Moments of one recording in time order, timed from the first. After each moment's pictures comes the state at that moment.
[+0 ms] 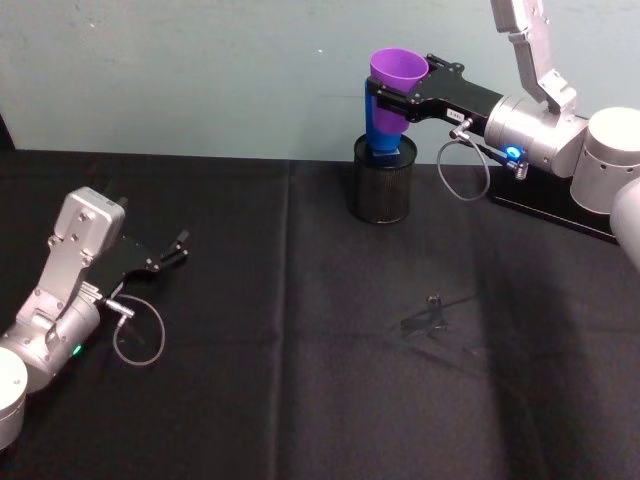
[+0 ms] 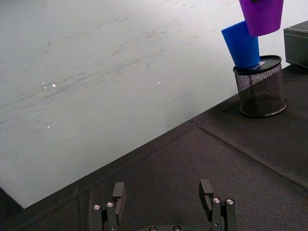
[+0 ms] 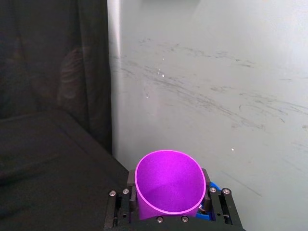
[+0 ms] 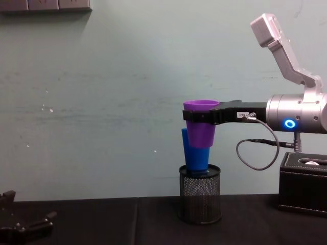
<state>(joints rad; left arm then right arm) -0.20 0.60 0.45 -1.41 -0.25 -0.12 0.03 1.03 0.11 -0.42 -0.47 0.28 -0.19 0.73</state>
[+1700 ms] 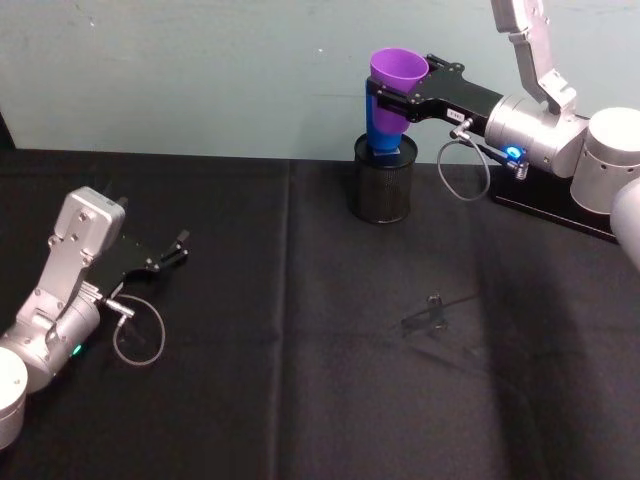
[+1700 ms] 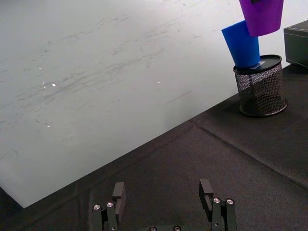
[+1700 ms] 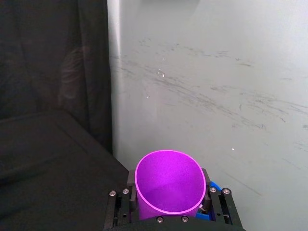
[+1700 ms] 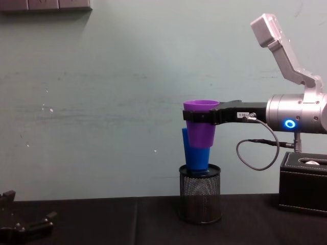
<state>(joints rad) -0.20 0.60 0.45 -1.41 -0.25 -0.12 0.03 1.03 0.11 -0.42 -0.47 0.28 -0.19 0.73</state>
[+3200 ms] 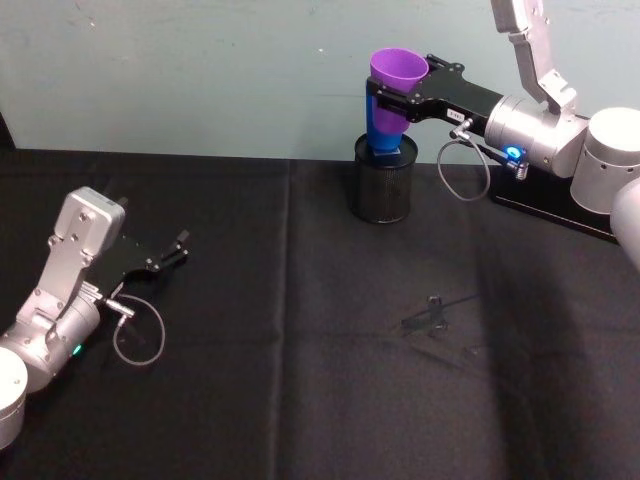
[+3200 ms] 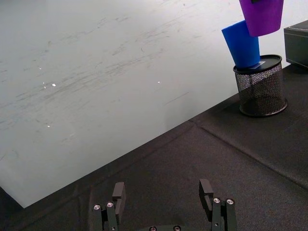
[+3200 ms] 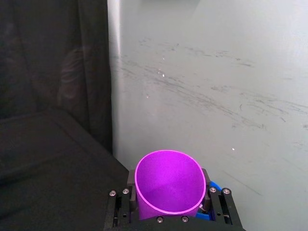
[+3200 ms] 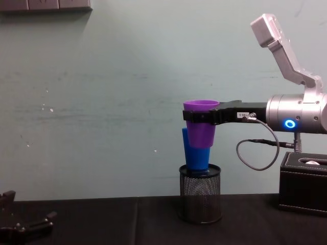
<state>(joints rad) -0.20 0.60 0.45 -1.41 -0.25 -0.12 0.03 1.03 0.11 -0.42 -0.47 0.28 -0.19 0.73</state>
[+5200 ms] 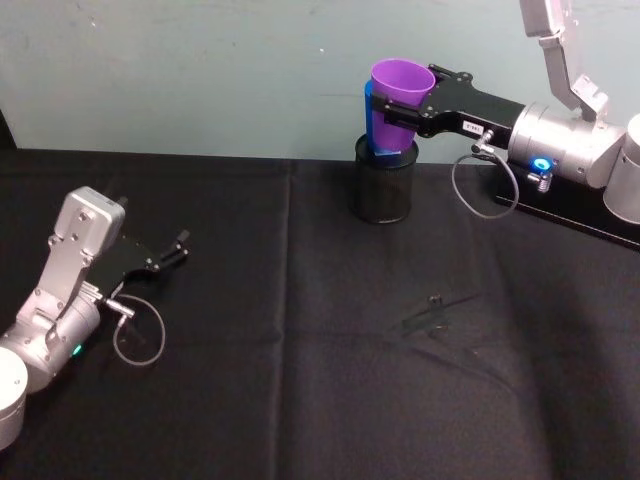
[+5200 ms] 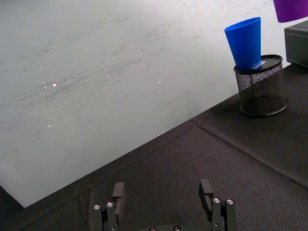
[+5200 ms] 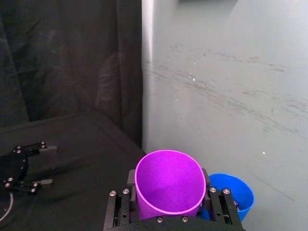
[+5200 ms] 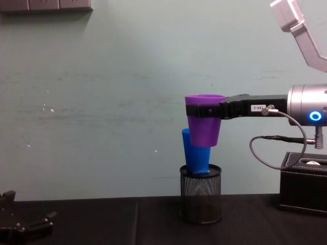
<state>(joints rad) -0.20 0.60 0.45 -1.41 -0.25 -0.12 0.03 0.87 0.26 -0.45 -0.85 0.39 -0.01 0.80</state>
